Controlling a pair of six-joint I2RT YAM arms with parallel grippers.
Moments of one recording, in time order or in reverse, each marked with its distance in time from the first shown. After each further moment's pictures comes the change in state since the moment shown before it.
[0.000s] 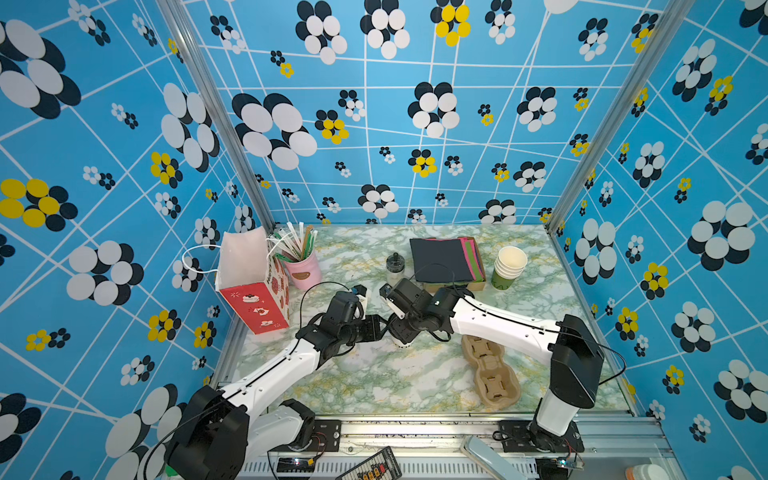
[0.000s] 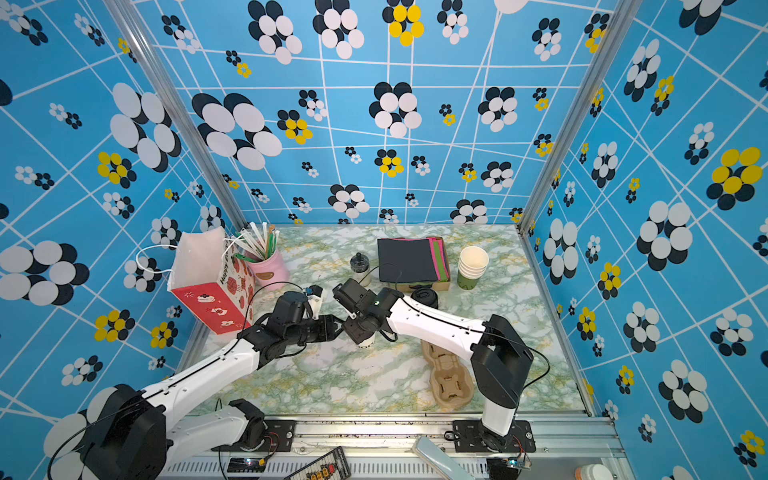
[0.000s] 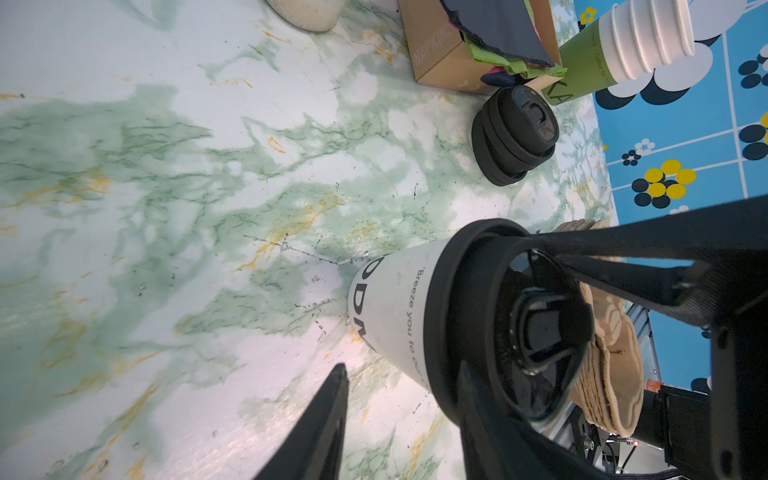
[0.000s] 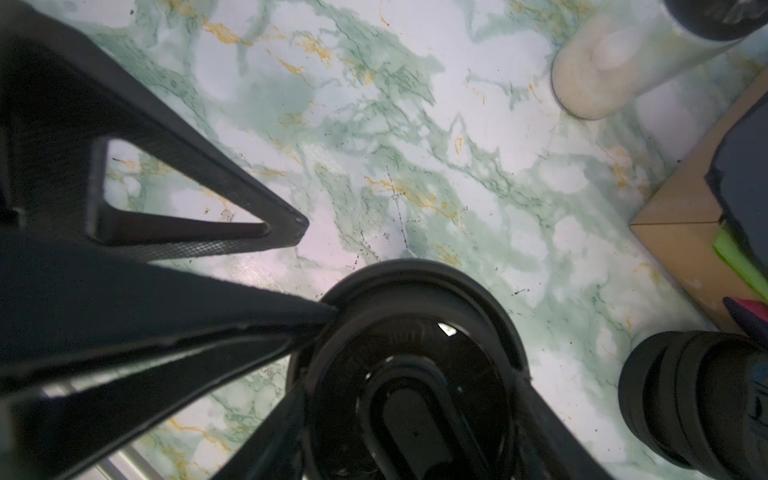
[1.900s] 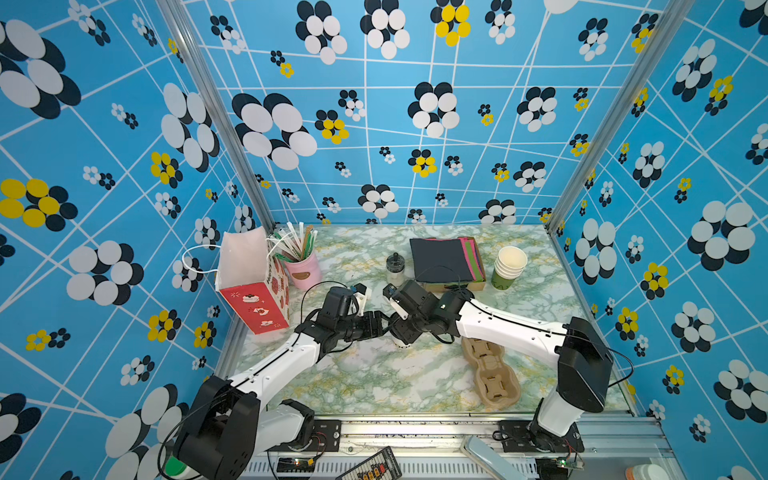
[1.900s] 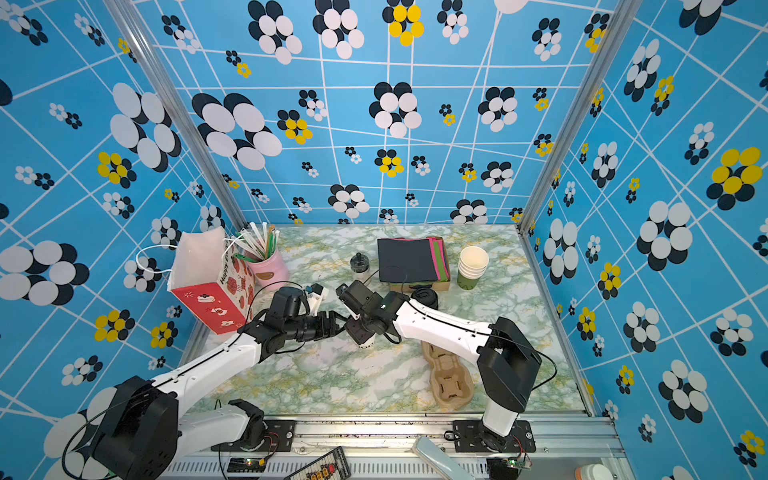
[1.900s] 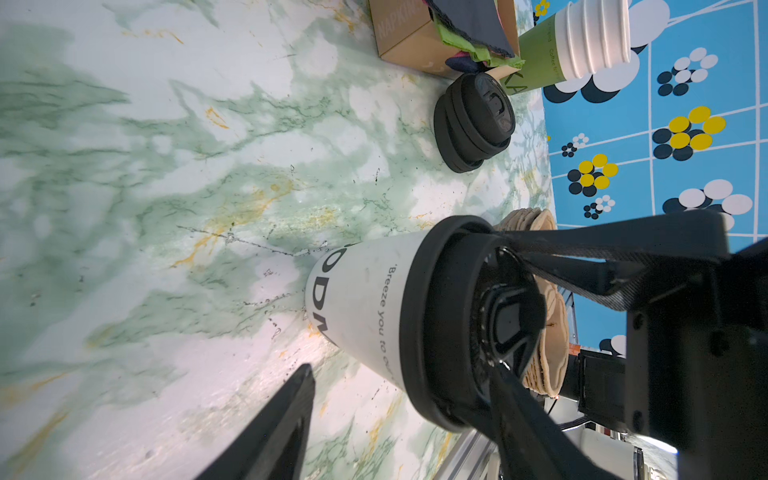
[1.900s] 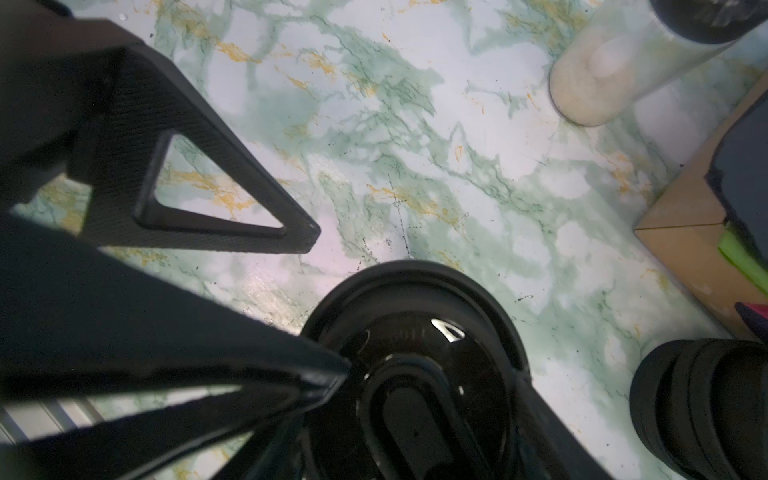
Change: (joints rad) left arm 0.090 0.060 -0.006 0.078 0.235 -0.052; right arm -0.010 -0.048 -0.080 0.086 -0.021 0.003
